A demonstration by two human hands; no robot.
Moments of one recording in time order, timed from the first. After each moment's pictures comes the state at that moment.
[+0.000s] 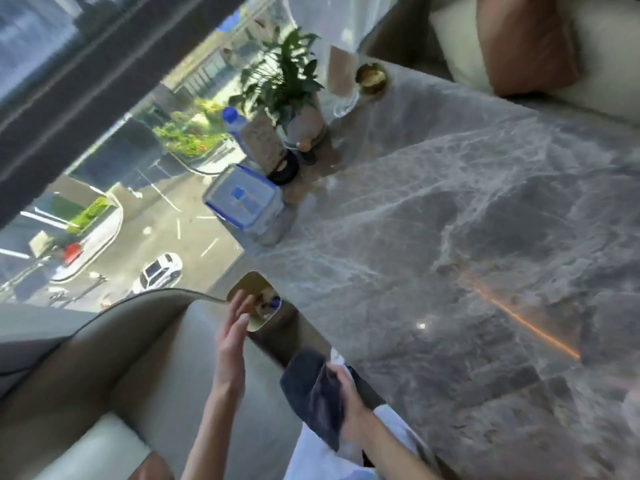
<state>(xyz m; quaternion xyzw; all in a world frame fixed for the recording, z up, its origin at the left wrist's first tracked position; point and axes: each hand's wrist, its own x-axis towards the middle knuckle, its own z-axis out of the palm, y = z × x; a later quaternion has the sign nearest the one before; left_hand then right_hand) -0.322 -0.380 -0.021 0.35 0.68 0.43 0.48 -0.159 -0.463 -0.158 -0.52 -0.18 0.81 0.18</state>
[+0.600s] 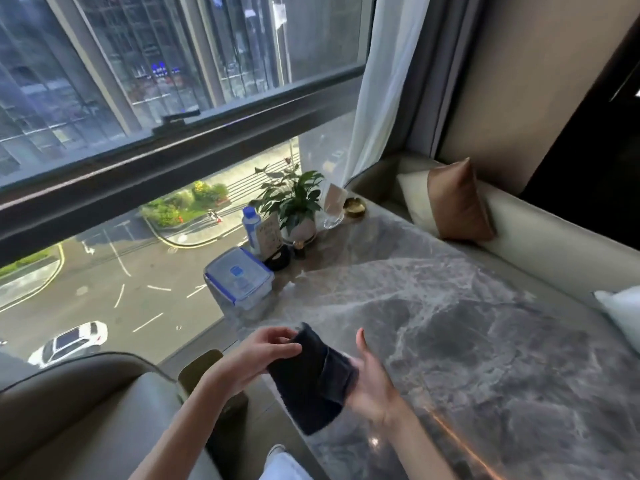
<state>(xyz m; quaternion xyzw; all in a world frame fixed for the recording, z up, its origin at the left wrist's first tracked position) -0.274 -0.317 0.096 0.46 0.57 0.19 0.65 -0.048 -0.340 0.026 -0.31 -0.12 0.88 0.33</state>
